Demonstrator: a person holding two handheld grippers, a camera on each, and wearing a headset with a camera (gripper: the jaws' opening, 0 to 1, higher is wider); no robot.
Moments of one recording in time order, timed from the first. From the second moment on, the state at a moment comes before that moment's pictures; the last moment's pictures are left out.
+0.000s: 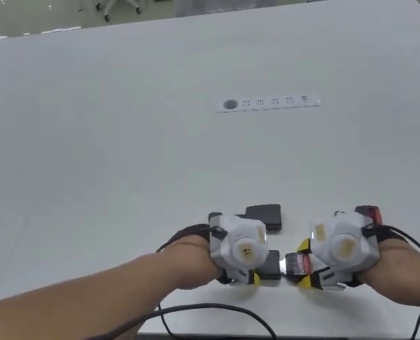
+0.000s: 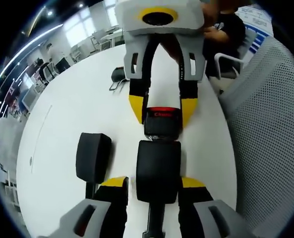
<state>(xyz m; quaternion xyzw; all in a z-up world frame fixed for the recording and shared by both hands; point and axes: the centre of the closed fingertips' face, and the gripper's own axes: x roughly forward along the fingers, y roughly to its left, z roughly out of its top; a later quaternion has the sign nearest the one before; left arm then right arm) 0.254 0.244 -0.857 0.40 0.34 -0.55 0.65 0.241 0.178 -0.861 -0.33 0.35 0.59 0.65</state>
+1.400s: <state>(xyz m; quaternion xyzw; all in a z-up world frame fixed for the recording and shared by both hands) 0.345 0.240 -0.844 0.38 0.33 -0.56 0.65 0.332 0.042 -0.841 -0.36 0.39 0.51 0.68</state>
